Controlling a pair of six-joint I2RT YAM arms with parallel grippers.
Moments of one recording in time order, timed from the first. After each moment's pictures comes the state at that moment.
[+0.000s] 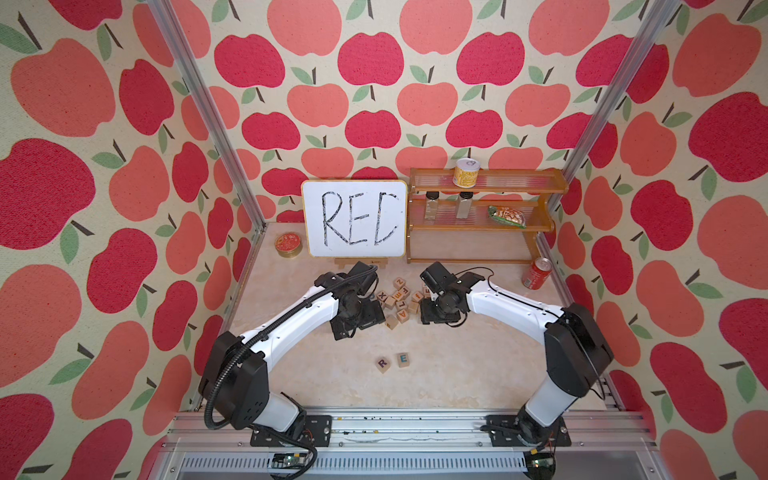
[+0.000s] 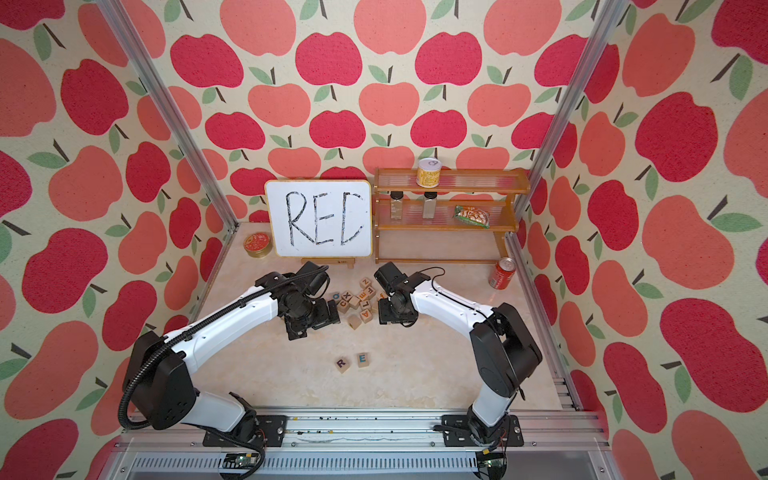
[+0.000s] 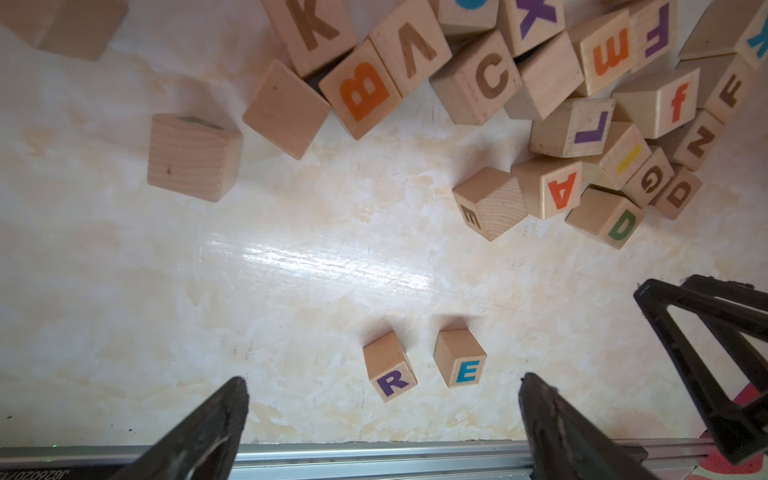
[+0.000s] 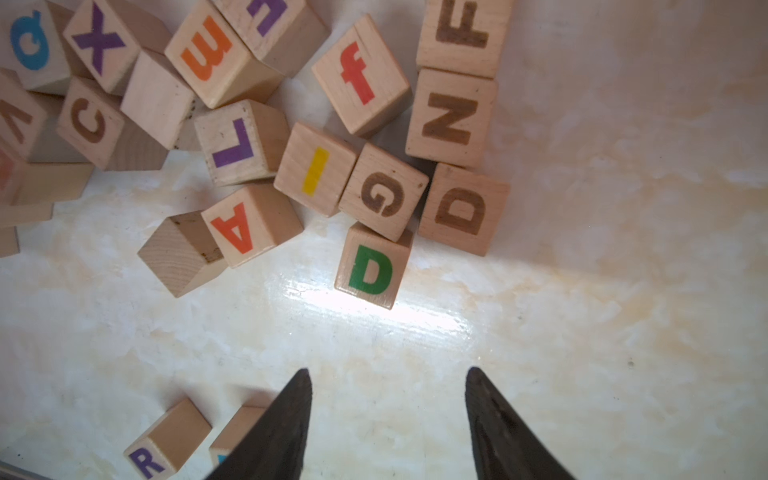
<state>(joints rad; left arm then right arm) -0.60 1.47 1.15 -1.03 0.11 -0.91 0.76 1.71 1.22 -0.79 -0.01 0.55</state>
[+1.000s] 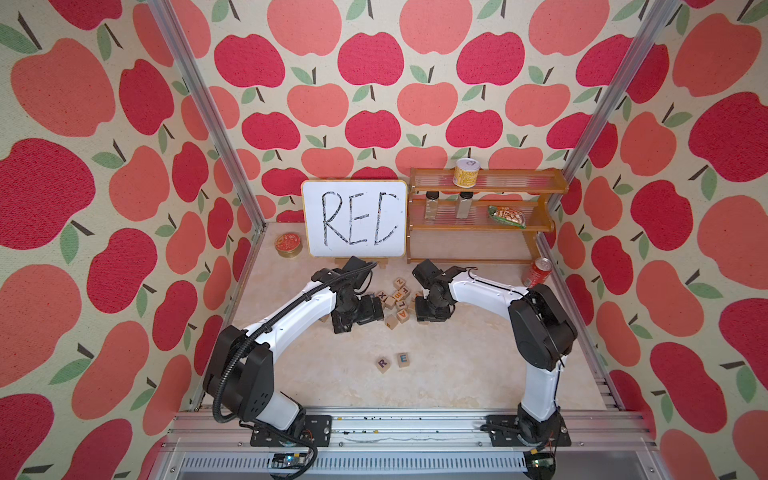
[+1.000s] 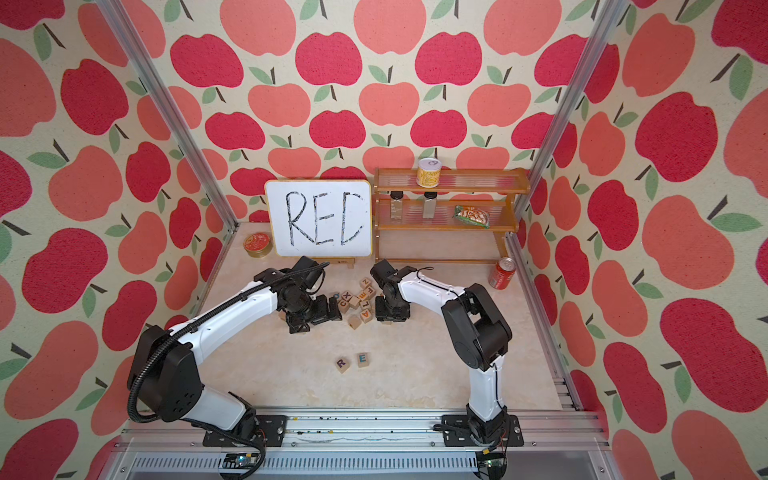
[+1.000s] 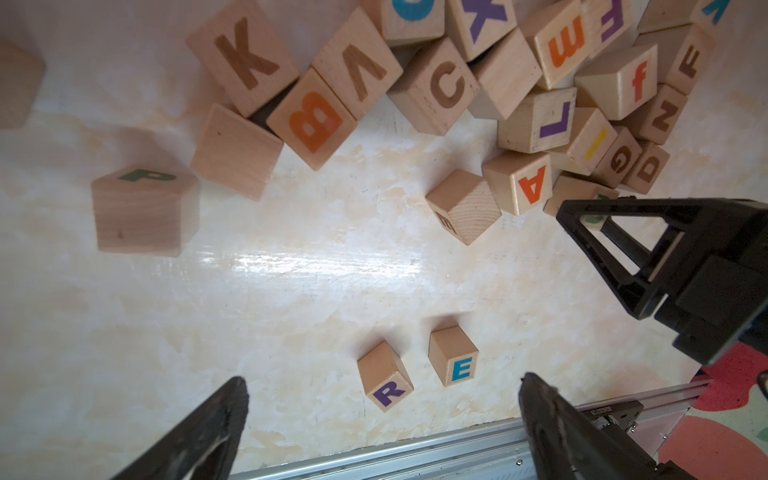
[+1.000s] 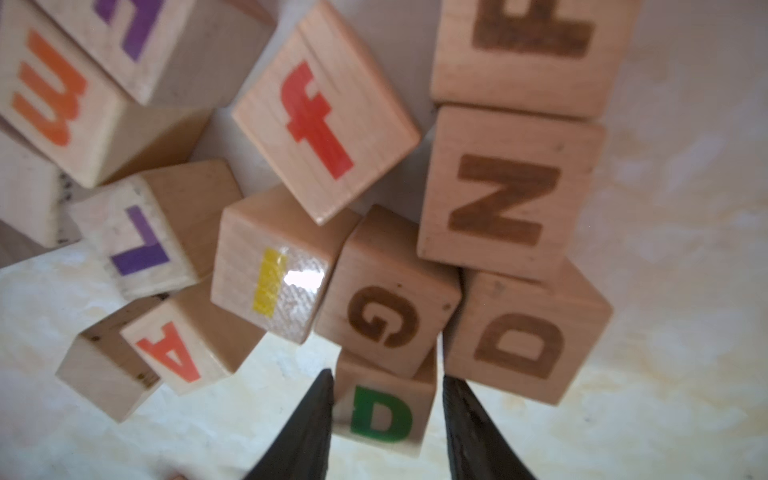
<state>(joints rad) -0.53 1.51 1.16 -0.98 0.22 -0.74 0.73 1.93 1.34 -0.79 -0.09 0.59</state>
